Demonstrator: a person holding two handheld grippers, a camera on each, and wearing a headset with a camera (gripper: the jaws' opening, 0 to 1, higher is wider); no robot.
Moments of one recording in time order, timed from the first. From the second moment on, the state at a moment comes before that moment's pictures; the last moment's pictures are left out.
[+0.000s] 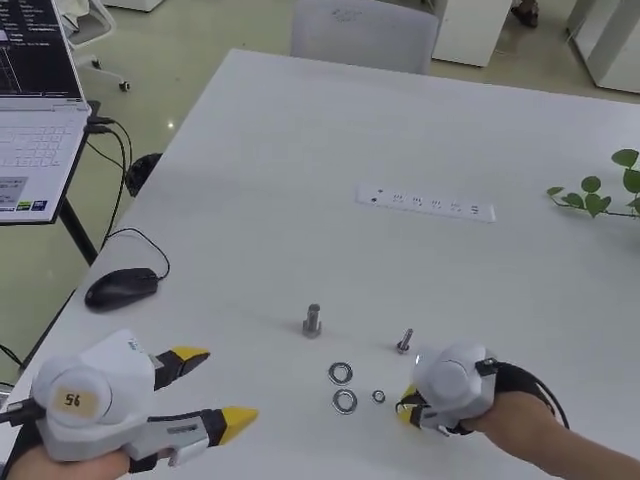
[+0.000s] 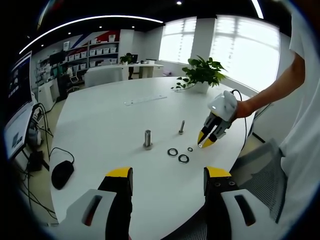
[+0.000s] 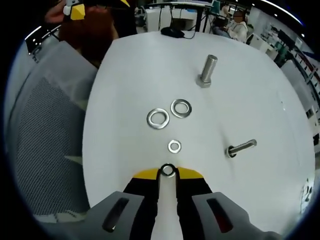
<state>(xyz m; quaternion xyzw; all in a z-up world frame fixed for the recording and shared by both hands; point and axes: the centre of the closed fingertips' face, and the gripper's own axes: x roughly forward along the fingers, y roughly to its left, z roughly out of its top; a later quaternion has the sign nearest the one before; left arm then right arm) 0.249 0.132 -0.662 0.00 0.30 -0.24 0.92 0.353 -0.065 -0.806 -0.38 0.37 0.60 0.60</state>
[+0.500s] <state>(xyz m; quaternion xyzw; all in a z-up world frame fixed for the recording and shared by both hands) 0.258 0.126 -0.660 0.01 0.30 -0.25 0.92 0.386 -0.076 -0.781 -0.36 0.36 0.57 0.65</state>
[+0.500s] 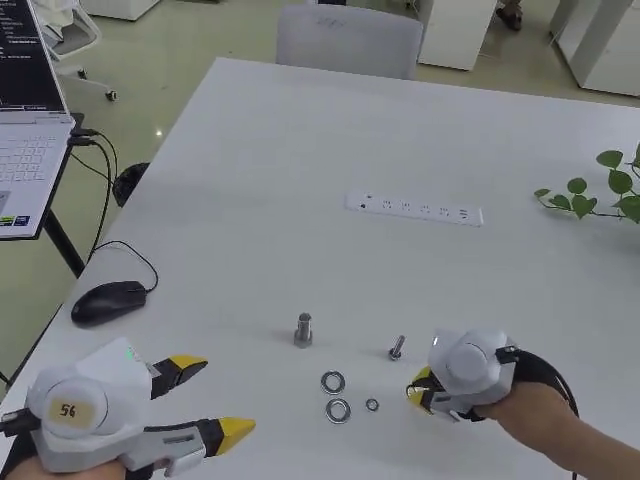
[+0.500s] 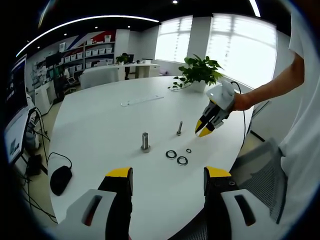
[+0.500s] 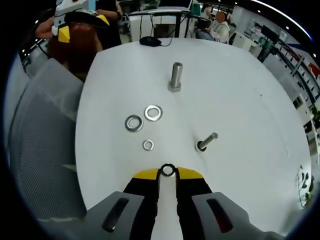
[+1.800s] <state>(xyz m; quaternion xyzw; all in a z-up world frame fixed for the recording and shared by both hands) 0.254 0.133 -0.659 0.00 0.30 -0.24 0.92 0.448 -0.048 -0.756 -0.39 0.35 0.55 0.65</state>
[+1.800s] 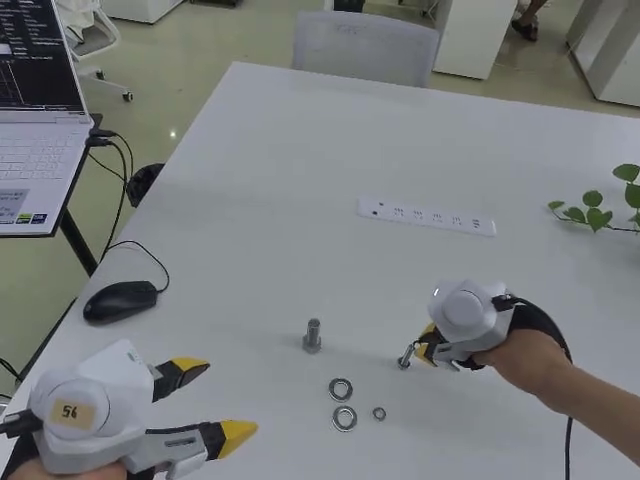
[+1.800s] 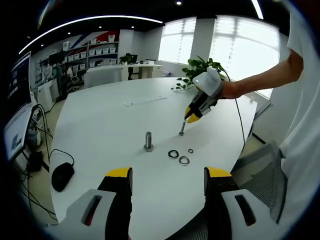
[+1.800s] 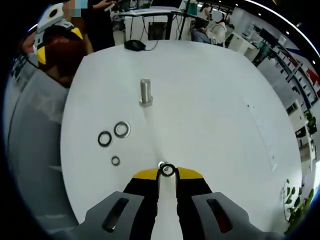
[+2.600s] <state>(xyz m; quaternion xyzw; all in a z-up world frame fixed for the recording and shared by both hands) 0.252 0.140 -0.660 -0.01 0.30 -0.23 0.93 0.449 -0.043 -0.766 -0.41 0.36 0.55 0.63</state>
